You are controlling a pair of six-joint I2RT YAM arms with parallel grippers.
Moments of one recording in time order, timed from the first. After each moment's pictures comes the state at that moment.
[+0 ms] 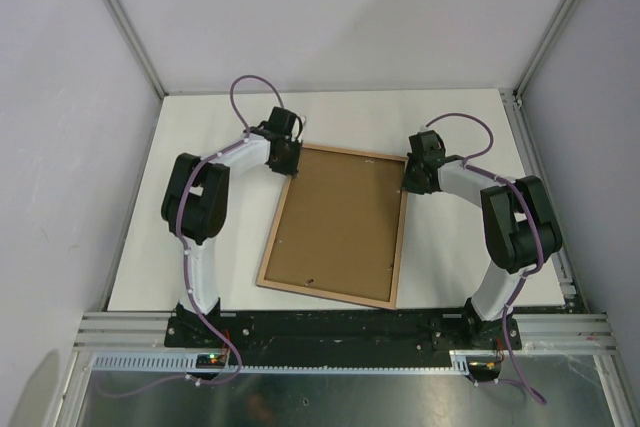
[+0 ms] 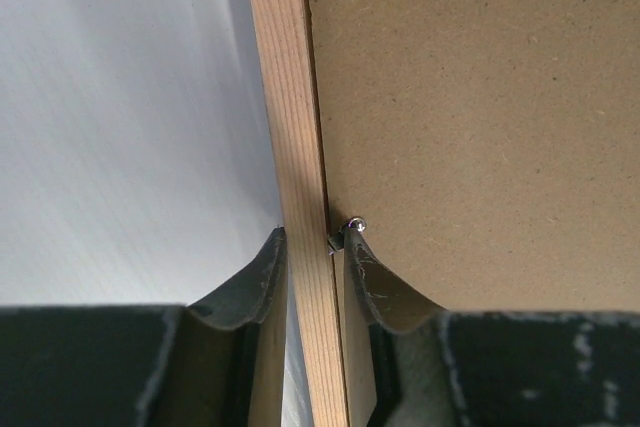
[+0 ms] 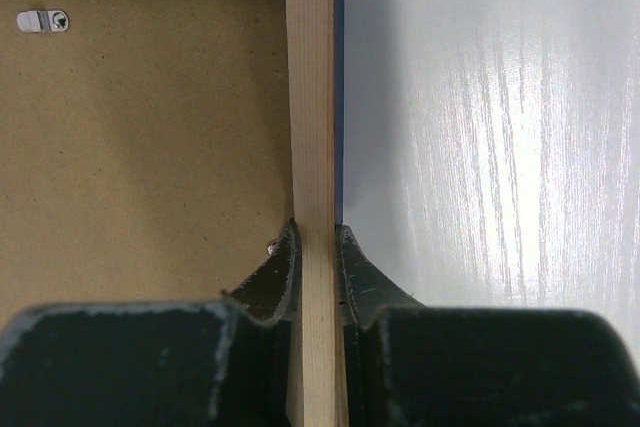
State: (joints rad) left arm -0.37 2.04 1.47 -0.47 0.01 -0.12; right arm 0.30 1.76 1.06 -0.26 0.09 0.51
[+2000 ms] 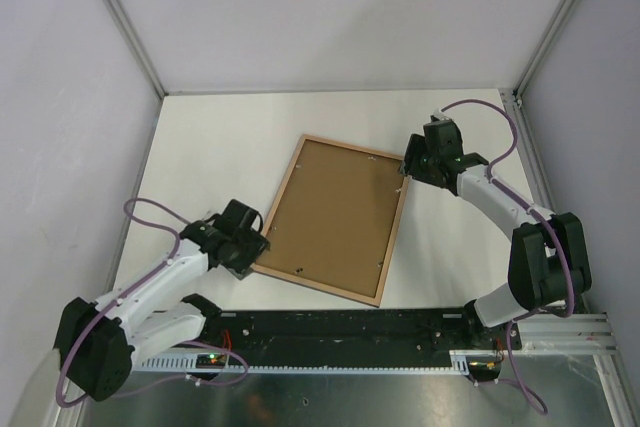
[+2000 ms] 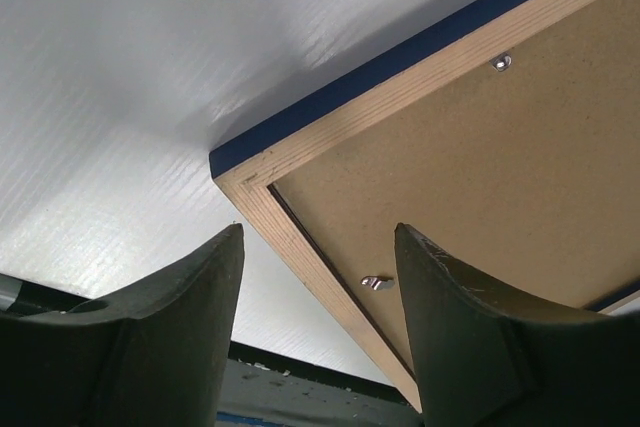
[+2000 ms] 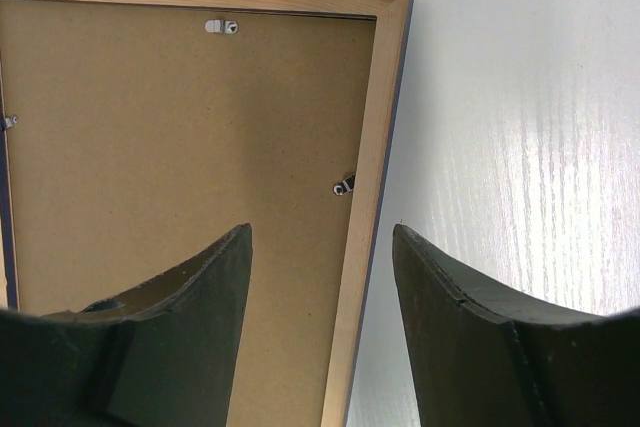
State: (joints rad) left arm -0.52 0.99 0.57 -0.81 -0.15 -1.39; right arm 0.30 1.51 1.06 -0.34 0.06 0.54
